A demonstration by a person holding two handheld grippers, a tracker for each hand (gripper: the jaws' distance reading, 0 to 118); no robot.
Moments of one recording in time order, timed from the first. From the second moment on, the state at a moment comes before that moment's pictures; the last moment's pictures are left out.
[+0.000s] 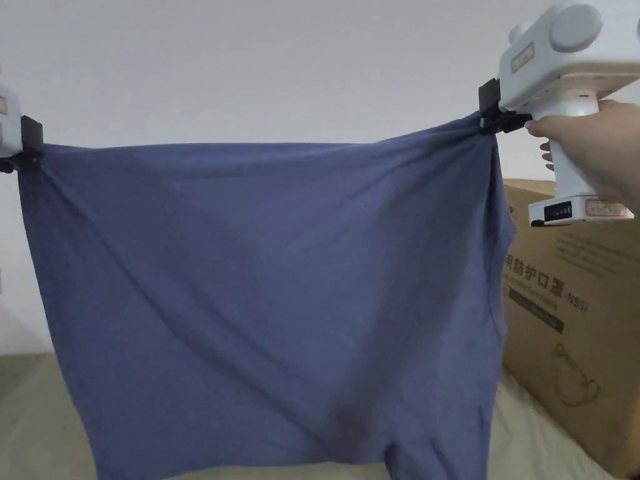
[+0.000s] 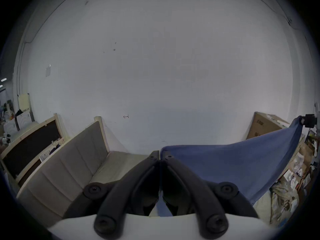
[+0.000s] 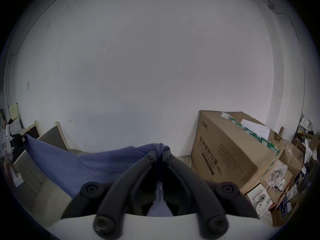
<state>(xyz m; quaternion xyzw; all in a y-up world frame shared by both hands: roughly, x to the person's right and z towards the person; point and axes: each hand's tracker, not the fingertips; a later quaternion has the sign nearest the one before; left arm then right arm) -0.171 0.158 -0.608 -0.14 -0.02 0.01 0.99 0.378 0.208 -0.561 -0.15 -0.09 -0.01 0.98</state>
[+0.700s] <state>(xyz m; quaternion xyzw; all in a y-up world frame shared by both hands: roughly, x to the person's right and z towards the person) -0.226 -0.271 -0.443 -0.52 -0.09 0.01 0.85 0.407 -0.285 -0.372 -0.52 -0.03 -0.07 0.85</state>
